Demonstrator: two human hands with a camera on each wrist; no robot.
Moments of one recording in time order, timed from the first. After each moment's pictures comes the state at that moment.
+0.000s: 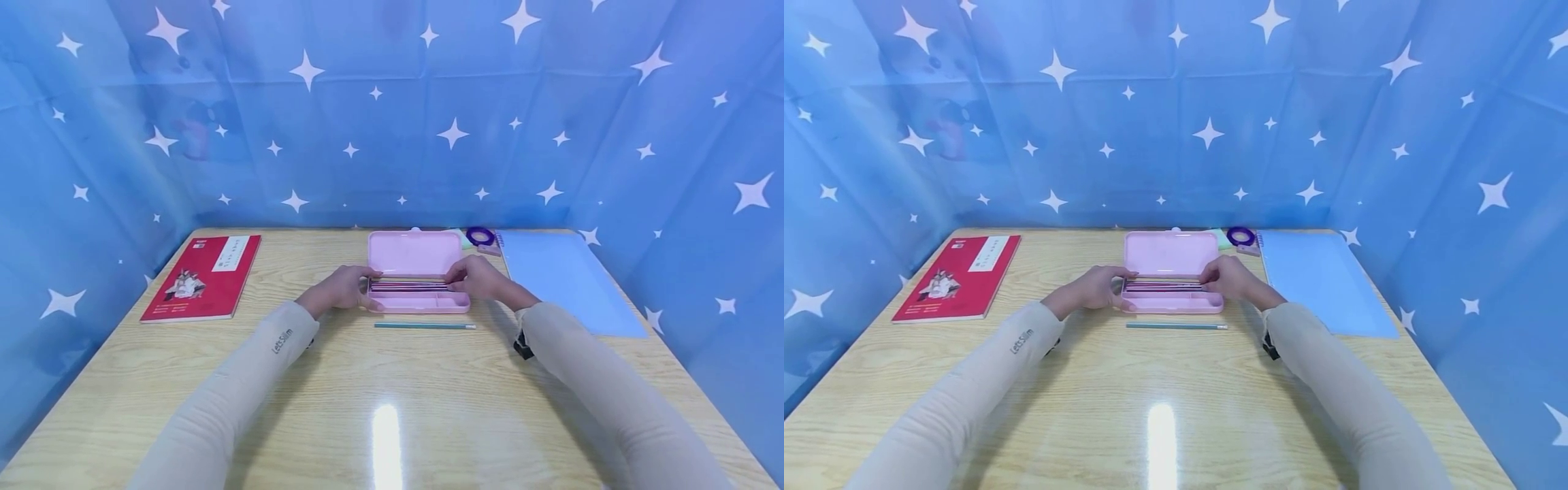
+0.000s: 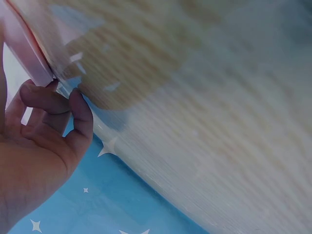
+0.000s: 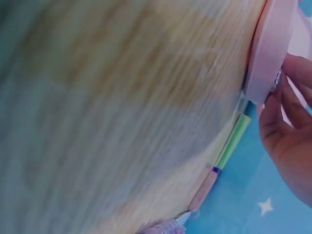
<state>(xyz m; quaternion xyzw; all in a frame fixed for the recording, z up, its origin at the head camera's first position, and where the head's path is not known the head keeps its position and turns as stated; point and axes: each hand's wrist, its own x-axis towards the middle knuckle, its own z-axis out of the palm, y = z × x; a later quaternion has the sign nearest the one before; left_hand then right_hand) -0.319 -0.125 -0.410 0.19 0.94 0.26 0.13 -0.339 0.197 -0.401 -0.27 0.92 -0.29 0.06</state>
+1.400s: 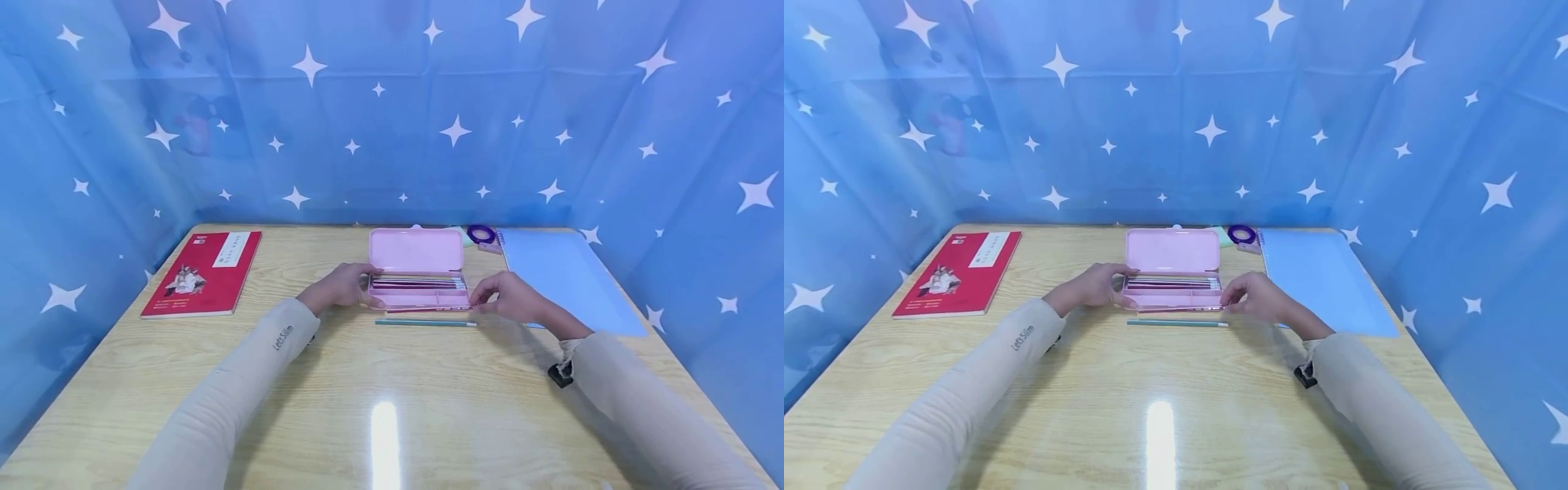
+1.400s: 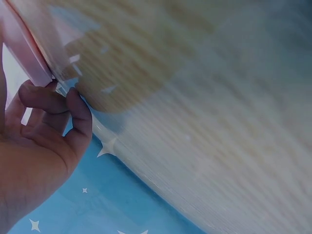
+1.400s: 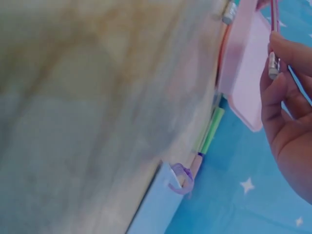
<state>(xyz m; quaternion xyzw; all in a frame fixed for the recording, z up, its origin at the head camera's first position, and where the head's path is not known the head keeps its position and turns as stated) -0.322 -0.128 -0.411 0.20 0.93 0.26 0.13 -0.280 0.233 -0.389 -0.31 0.89 -0.33 0.06</state>
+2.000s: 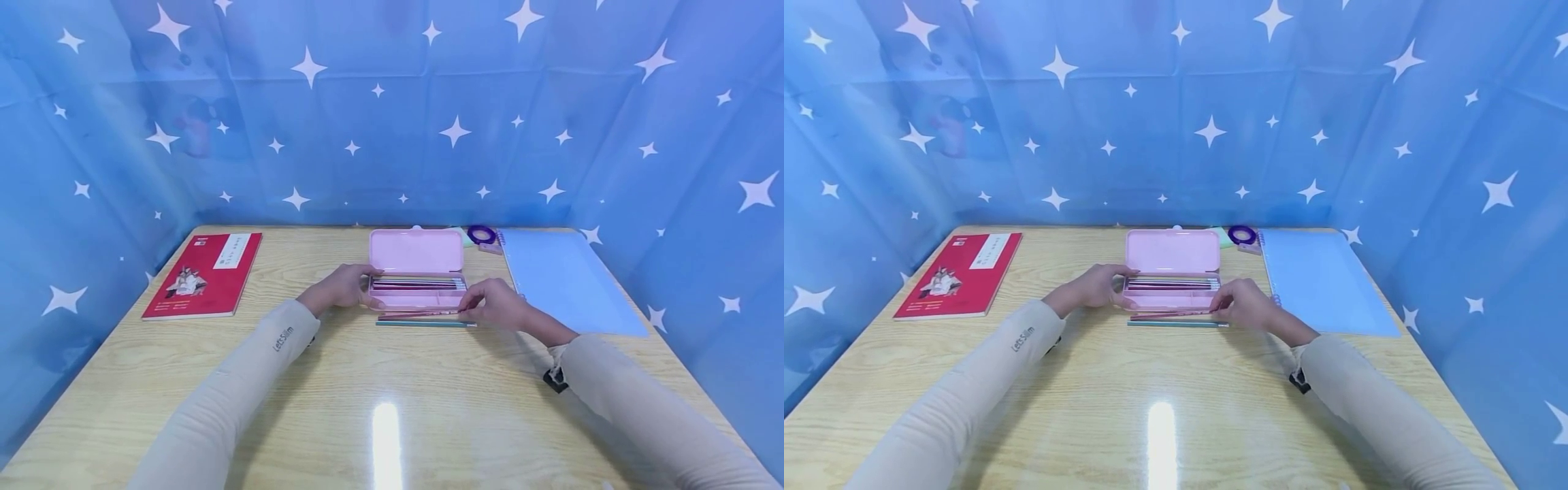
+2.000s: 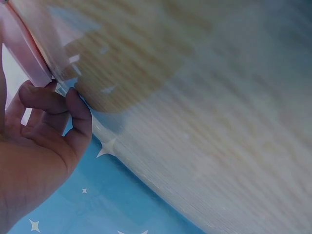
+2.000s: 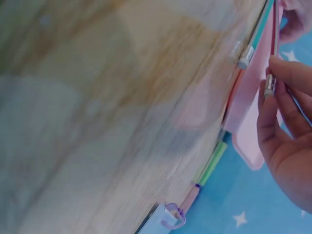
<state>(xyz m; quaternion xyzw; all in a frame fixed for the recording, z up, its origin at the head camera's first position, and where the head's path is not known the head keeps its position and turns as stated) -0.320 -0.128 -0.411 0.20 0.93 0.27 0.13 -0.275 0.212 -0.400 -0.31 0.89 -0.31 0.04</state>
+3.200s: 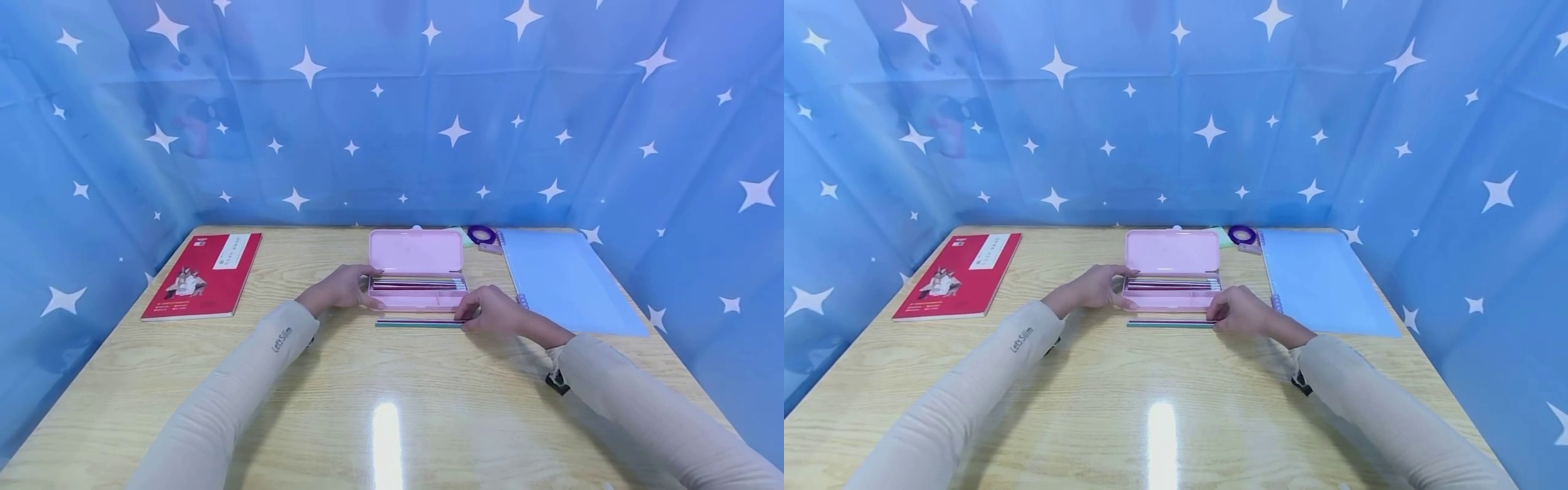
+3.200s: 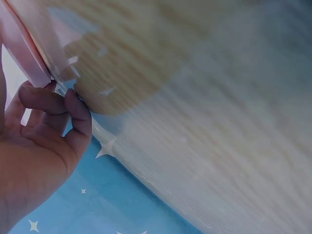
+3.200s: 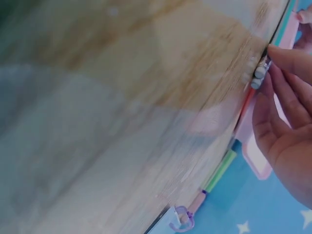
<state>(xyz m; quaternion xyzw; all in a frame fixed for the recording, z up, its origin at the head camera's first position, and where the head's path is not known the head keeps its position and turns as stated) -0.319 -0.127 -0.410 0.20 0.93 0.28 0.13 -0.271 0.210 -0.405 -0.33 0.89 -0.30 0.09</state>
